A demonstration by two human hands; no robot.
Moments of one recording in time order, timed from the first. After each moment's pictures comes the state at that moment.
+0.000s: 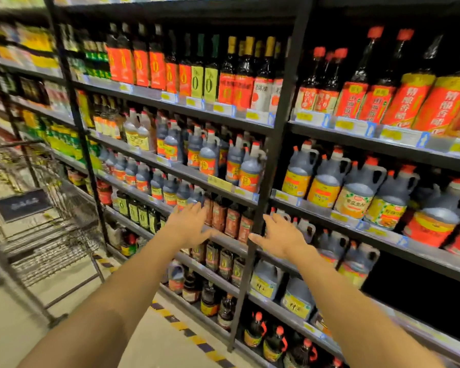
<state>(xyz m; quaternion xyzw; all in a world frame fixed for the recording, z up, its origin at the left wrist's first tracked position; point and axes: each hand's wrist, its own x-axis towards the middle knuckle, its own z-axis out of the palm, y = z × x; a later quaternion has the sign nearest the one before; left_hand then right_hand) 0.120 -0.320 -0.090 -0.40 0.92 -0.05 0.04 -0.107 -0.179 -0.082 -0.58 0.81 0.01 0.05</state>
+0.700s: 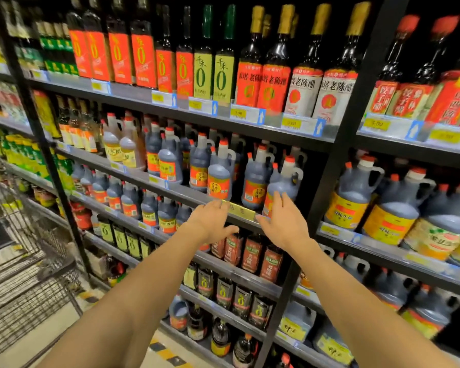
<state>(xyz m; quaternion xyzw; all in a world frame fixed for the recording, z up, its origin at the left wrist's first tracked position) 0.043 -0.548 -0.098 -0.32 0.95 0.00 0.00 -0.125 -0.411 -0.090 -0.51 0.84 -0.13 -0.08</state>
